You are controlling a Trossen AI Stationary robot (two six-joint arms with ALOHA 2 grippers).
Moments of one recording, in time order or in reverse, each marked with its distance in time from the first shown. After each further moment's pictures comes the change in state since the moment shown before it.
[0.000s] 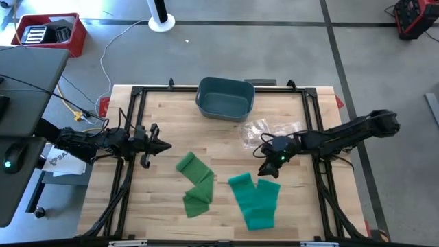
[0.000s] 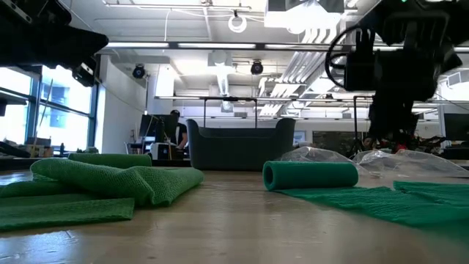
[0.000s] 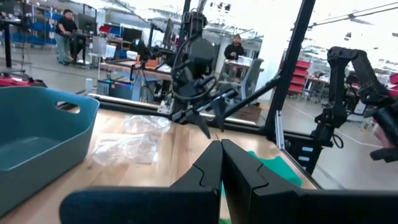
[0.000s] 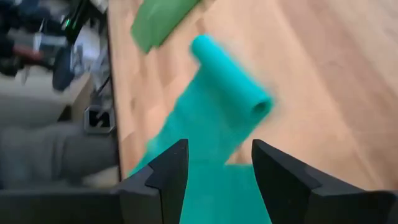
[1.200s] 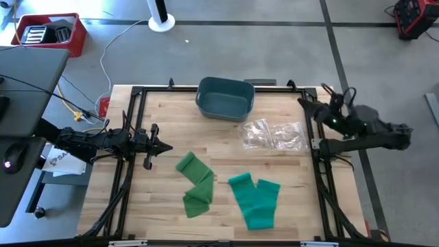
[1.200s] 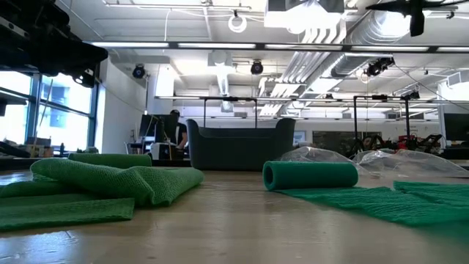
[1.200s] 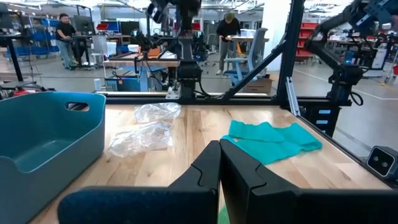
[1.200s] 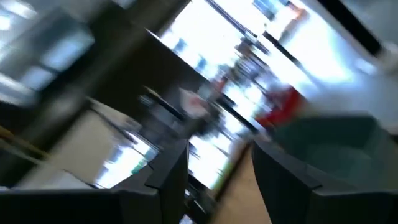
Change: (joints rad) left arm 0.000 0.000 0.000 -0.086 0.000 0.165; right arm -0.061 -0.818 0.309 -0.391 0.956 0.040
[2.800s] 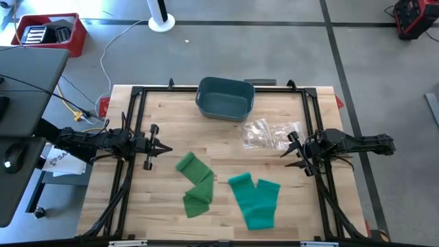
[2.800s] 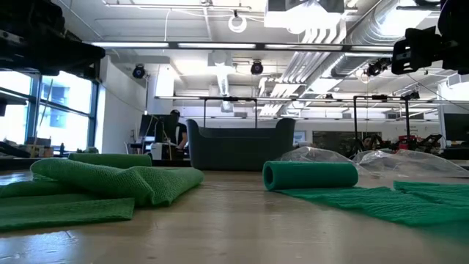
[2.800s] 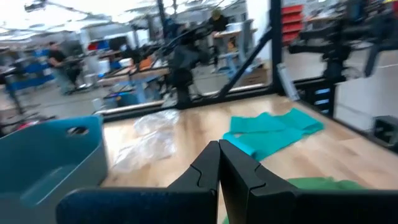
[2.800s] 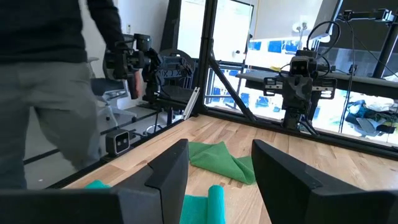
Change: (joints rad) left arm 0.000 0.000 0.000 0.000 0.029 0.174; right arm 0.030 -0.383 -0.693 0.332 -0.971 -0.964
